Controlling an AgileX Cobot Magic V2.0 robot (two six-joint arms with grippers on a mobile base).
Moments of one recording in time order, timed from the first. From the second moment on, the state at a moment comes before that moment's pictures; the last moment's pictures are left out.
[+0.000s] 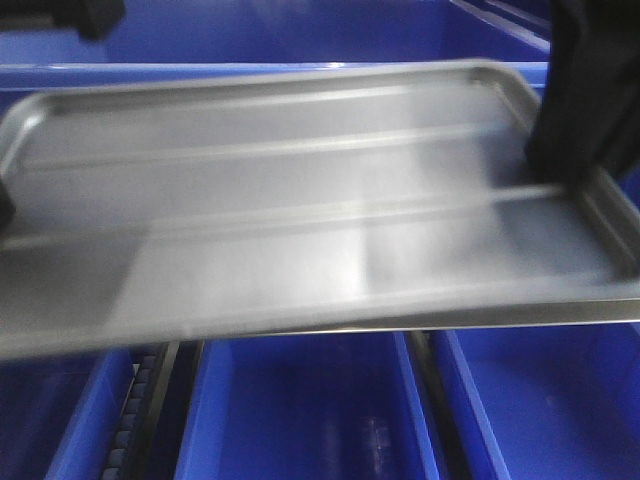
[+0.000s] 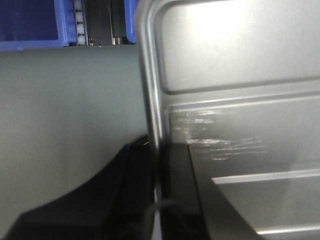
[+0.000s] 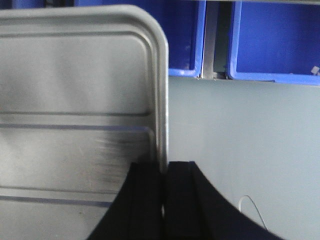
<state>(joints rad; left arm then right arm) -1.10 1.20 -1.01 0.34 1.16 -1.08 0.99 1.20 -1.04 -0.36 1.09 1.06</state>
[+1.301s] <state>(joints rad) -0.48 1.66 -1.73 0.16 0.98 -0.35 0.53 1.73 -1.79 -0.27 0.99 0.61</state>
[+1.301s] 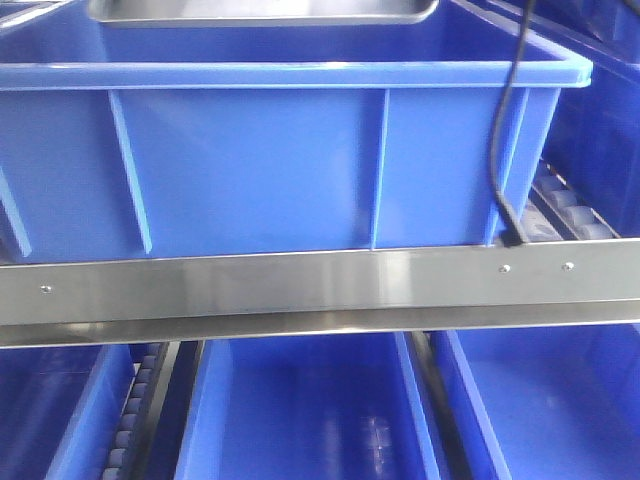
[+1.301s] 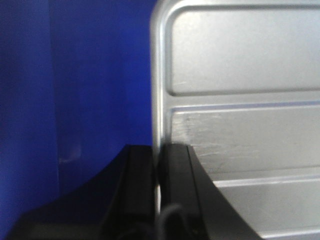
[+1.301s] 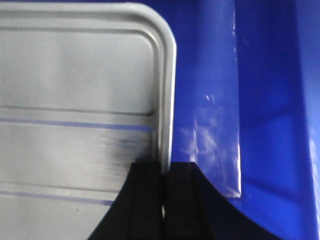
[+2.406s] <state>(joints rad) -0.44 1.76 -1.77 0.18 0.91 -0.36 0.49 1.86 -1.84 -0.22 0.89 0.59</state>
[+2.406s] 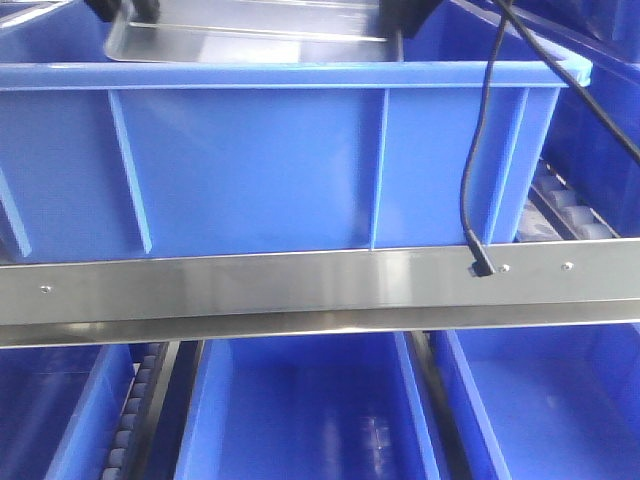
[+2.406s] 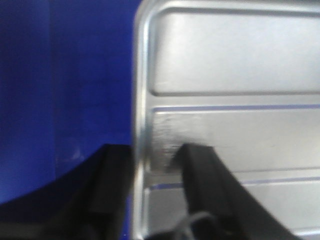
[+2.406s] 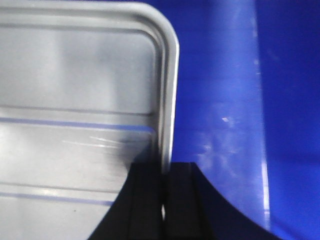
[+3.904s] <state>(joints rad) -0.39 1.57 -1.51 0.04 0.72 -0.37 0.51 1.67 -1.62 -0.13 0.59 0.31</state>
